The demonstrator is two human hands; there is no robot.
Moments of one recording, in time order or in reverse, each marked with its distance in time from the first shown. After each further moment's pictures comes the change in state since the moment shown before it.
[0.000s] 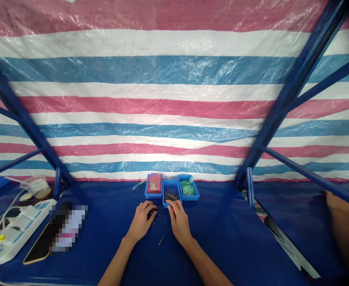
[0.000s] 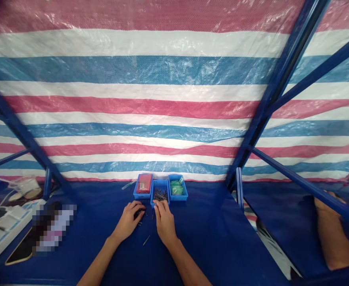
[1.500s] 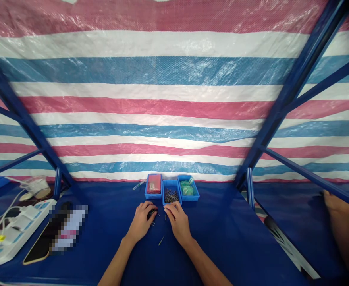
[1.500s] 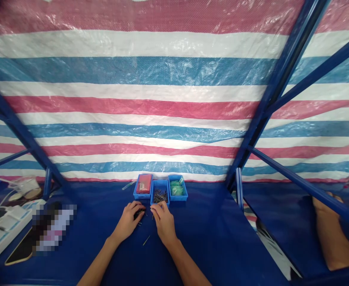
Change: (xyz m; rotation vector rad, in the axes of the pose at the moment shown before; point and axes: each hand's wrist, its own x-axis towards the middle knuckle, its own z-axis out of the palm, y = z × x) left_hand 0.000 -0.002 0.002 -0.002 0.001 0.005; right_hand 0.000 0.004 0.002 0.002 -0.032 -0.063
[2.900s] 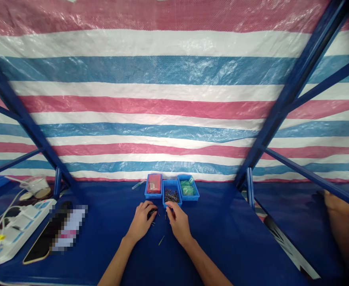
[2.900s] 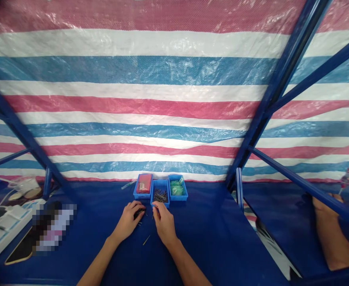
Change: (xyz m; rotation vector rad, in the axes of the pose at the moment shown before) left_hand 0.000 0.000 0.000 0.002 0.011 0.007; right_hand -0.001 0.002 0.002 0.091 -0.016 0.080
